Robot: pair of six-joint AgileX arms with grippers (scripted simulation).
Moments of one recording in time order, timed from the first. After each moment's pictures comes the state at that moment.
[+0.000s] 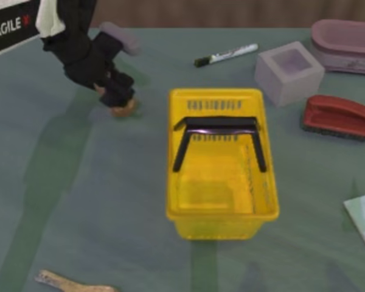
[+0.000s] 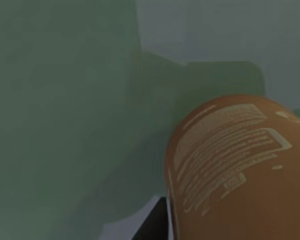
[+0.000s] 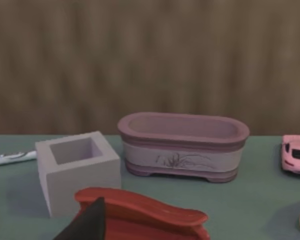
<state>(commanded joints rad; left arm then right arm) -0.23 2.40 1.95 -0.85 0.25 0.52 0.00 0.00 0.00 0.00 0.00 0.00</state>
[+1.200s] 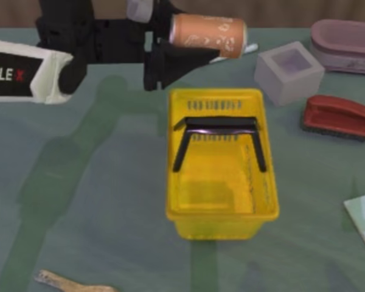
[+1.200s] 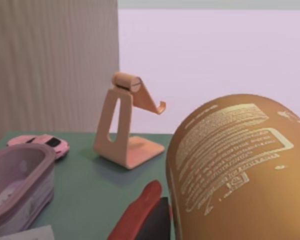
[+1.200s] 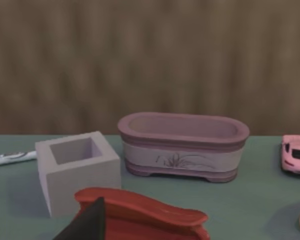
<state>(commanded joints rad) -0.33 2.07 1.28 0.74 1.26 0.05 0.00 0.00 0.00 0.00 0.00 0.00</state>
